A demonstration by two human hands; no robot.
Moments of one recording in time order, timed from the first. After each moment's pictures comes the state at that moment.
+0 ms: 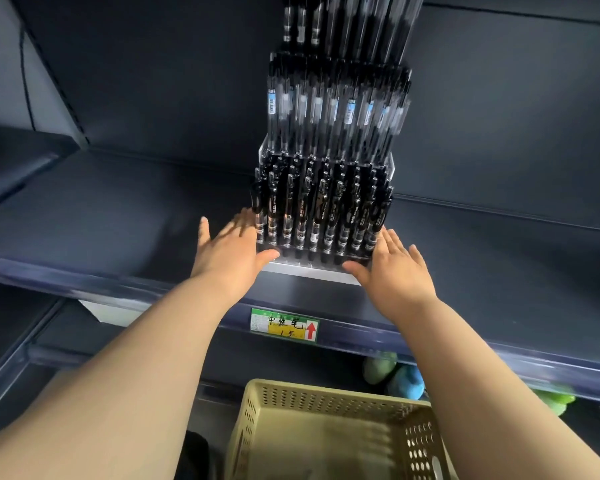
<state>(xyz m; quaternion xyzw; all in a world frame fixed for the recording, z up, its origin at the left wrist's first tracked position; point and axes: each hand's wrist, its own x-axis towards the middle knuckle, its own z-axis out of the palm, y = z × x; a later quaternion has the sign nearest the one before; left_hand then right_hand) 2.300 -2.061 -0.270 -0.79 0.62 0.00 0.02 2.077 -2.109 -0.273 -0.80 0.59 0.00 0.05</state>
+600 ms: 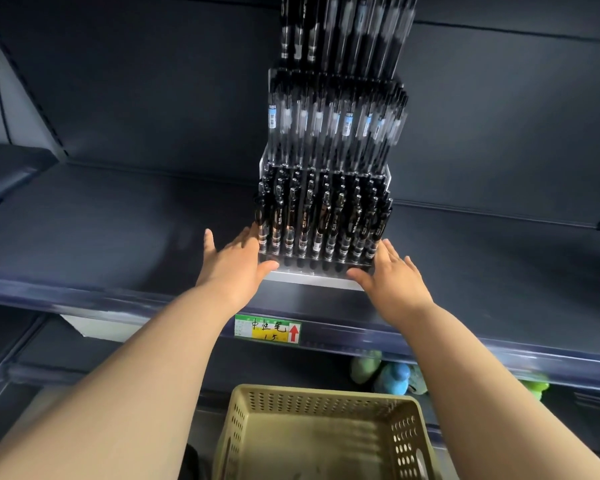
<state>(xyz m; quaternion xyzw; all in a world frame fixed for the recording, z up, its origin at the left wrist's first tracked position) 2.273 -2.066 -0.271 -0.77 0.63 0.03 0.02 2.046 -2.109 -0.279 -0.79 0.60 -0.04 0.10</state>
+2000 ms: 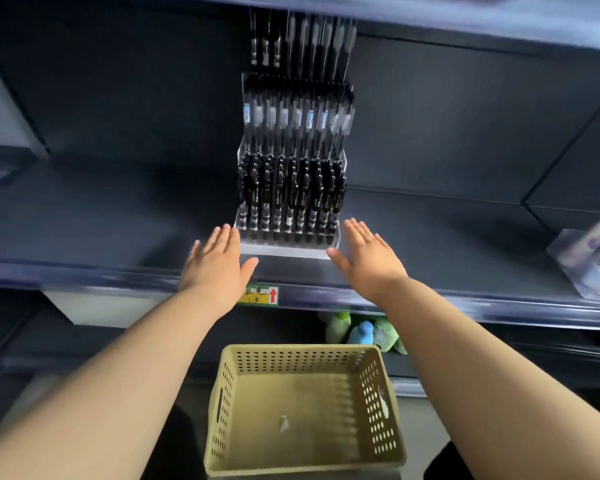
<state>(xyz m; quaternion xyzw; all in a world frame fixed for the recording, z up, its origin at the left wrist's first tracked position) 2.255 -1.998 -0.264 -0.76 0.65 0.02 0.01 2.022 -2.055 -0.251 -0.81 0.58 -0.04 0.09</state>
